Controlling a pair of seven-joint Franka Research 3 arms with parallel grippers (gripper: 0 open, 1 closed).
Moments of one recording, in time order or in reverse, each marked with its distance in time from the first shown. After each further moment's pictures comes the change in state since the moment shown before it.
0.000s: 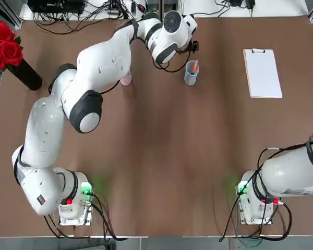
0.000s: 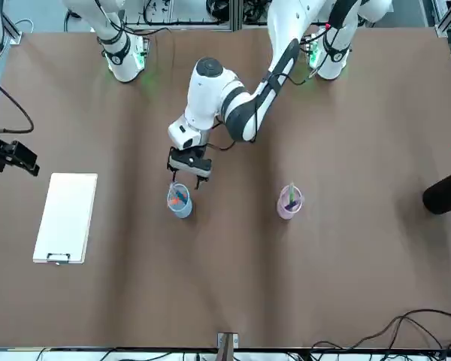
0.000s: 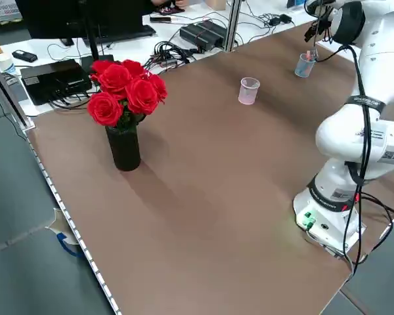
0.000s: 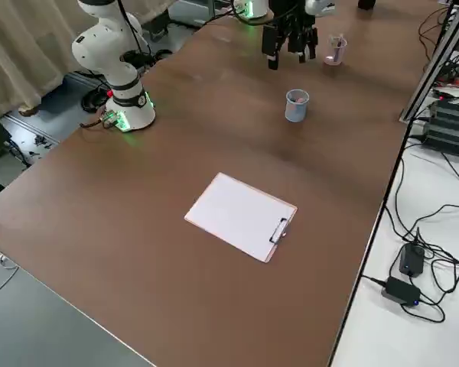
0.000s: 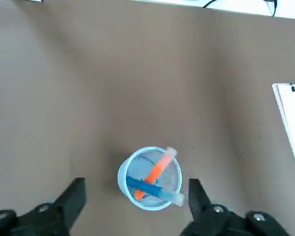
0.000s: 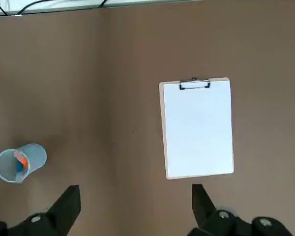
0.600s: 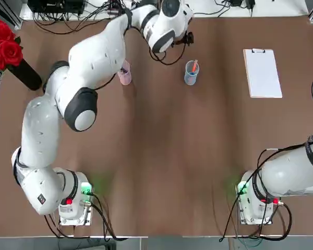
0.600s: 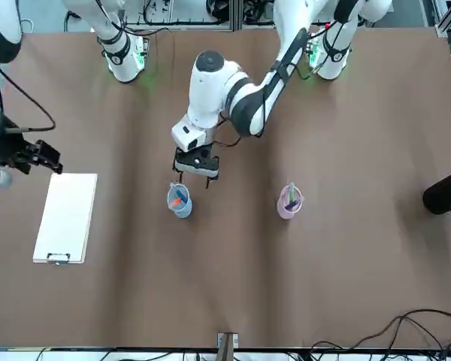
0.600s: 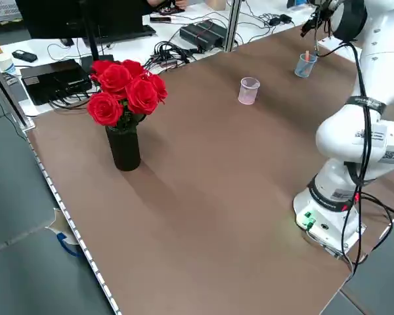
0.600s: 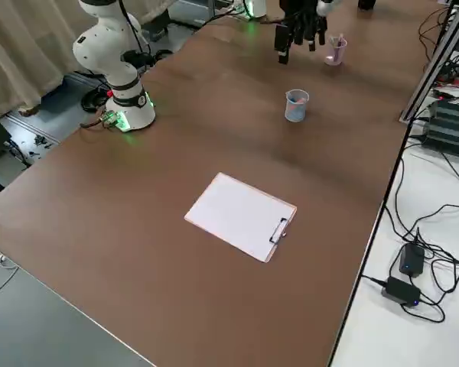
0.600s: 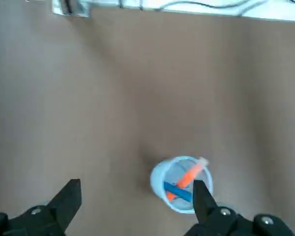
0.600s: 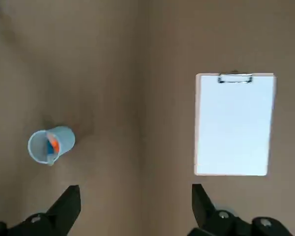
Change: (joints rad) left arm 0.053 -0.077 0.004 0.022 0.000 -0.213 0.024; right arm 0.073 0.034 0.013 -0.016 0.091 -0.006 -0.003
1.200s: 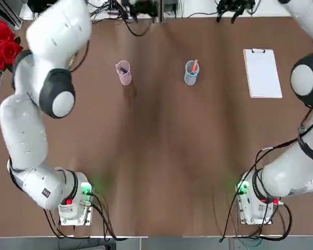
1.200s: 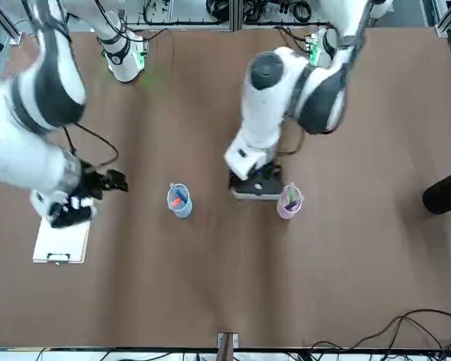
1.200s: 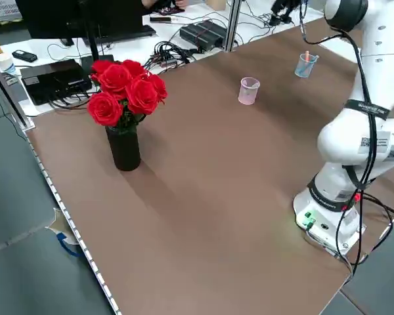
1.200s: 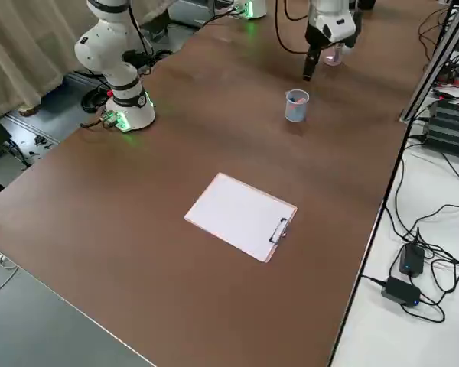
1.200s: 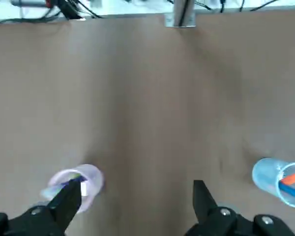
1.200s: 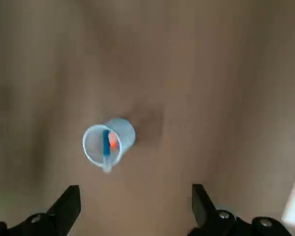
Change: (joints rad) left arm 0.252 -0.194 0.003 0.001 -0.140 -0.397 0.358; right arm 0.082 0.236 0.070 0.007 0.163 0.173 -0.092
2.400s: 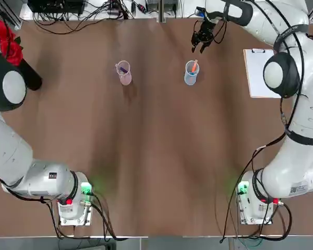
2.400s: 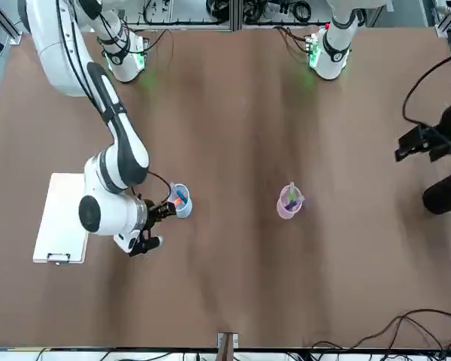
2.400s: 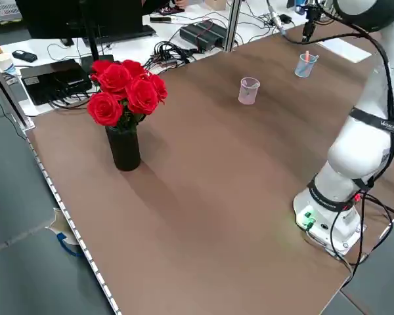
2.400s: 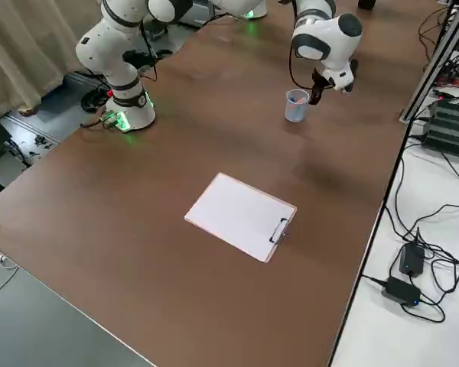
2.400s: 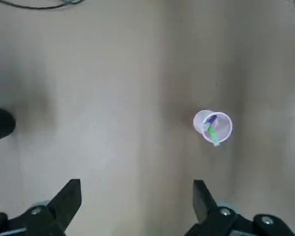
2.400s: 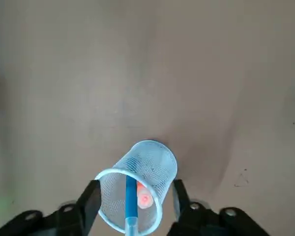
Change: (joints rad) left arm 0.479 -0.336 0.129 -0.086 -0.233 -0.447 0.526; right arm 0.051 0.283 0.082 0.035 0.050 0.155 0.004
